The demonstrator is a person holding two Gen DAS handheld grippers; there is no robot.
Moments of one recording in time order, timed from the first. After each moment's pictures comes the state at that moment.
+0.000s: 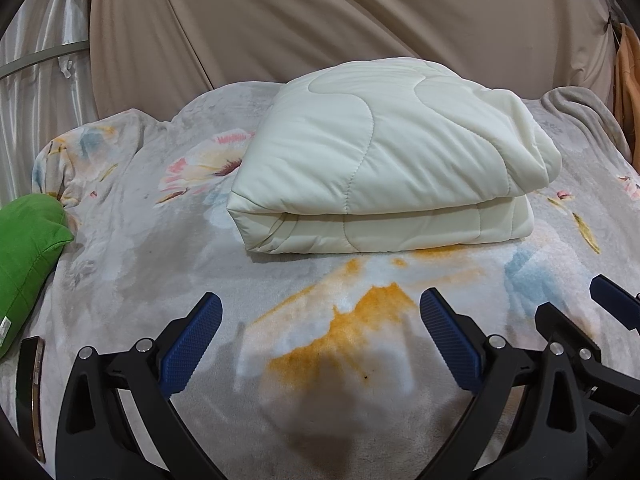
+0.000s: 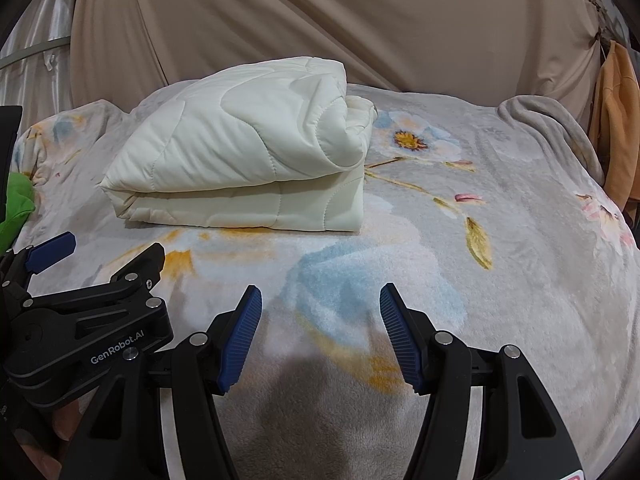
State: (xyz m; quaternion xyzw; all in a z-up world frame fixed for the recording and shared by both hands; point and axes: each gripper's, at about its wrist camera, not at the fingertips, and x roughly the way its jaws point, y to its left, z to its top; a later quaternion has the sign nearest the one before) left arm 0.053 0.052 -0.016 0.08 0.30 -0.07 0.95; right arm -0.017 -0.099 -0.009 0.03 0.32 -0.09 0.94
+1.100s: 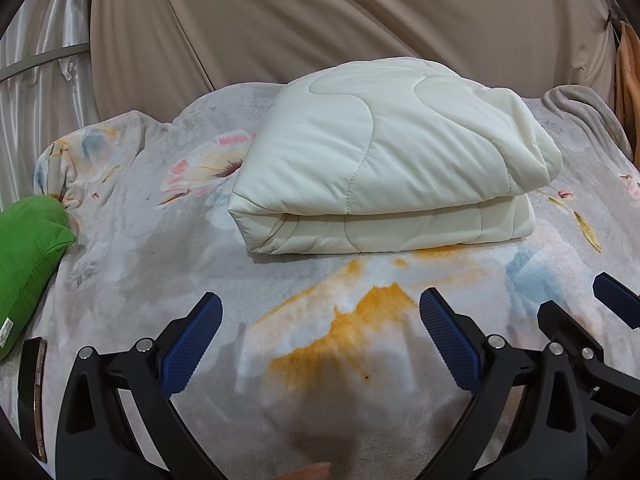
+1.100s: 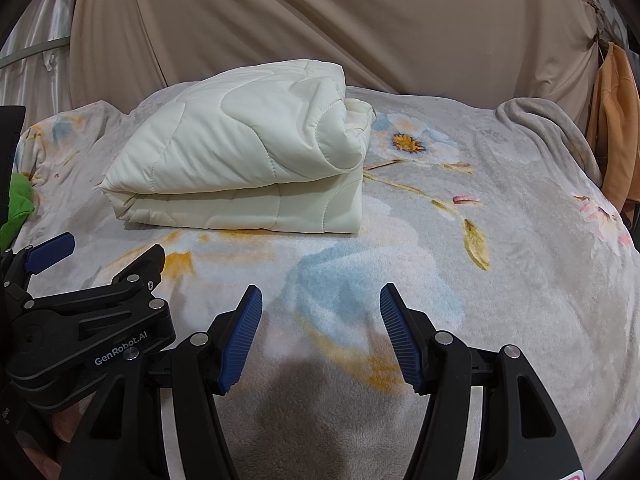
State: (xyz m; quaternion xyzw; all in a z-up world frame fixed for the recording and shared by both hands) left arm 0.051 0.057 -0.014 0.08 0.30 -0.06 0.95; right arm -0.018 -0.098 -0.008 0.03 0.32 -0.09 0.94
